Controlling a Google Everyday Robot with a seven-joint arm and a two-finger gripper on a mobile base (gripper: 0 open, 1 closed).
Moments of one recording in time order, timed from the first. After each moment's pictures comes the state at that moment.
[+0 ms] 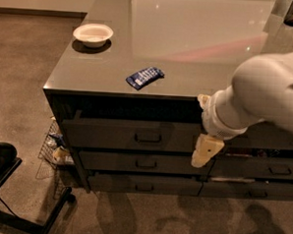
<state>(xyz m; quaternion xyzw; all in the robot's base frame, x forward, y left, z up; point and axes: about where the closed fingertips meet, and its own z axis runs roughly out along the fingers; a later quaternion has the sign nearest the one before) 0.497 -0.155 0.817 -0.64 0.73 -0.06 0.23</state>
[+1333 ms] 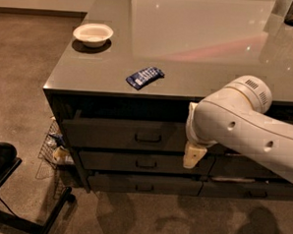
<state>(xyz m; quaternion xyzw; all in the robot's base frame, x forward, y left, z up) 0.534 -0.153 0.757 -0.63 0.73 -0.16 0.21</state>
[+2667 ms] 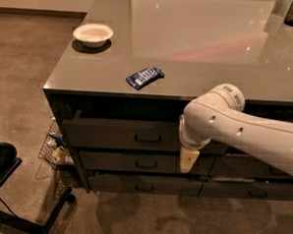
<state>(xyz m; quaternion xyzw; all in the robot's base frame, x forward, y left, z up) 0.563 -0.144 0.682 -0.68 0.71 -0.12 0.16</state>
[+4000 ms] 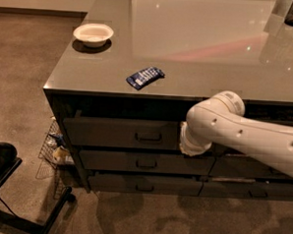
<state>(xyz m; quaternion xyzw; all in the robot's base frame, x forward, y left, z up) 0.561 -0.151 0.650 -0.67 0.72 -0.08 0.15</state>
